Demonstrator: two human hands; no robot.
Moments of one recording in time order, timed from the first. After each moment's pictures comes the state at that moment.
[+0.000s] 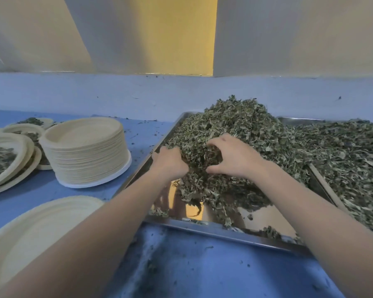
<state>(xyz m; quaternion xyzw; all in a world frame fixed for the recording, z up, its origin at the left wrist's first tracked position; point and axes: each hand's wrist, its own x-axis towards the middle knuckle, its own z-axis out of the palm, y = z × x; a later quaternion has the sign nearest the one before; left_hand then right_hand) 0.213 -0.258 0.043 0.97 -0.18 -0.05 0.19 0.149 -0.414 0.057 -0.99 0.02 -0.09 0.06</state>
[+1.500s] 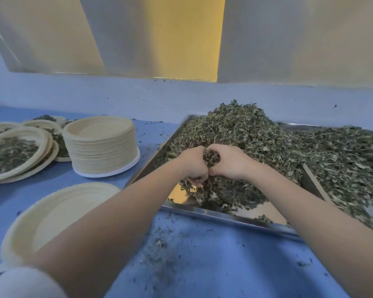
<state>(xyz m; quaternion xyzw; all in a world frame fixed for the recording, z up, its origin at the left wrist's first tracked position) 0.166 -0.266 0.067 0.88 -0.25 -0.20 0.36 0.118 -0.384 0.069 -0.97 0.02 -0.03 0.23</state>
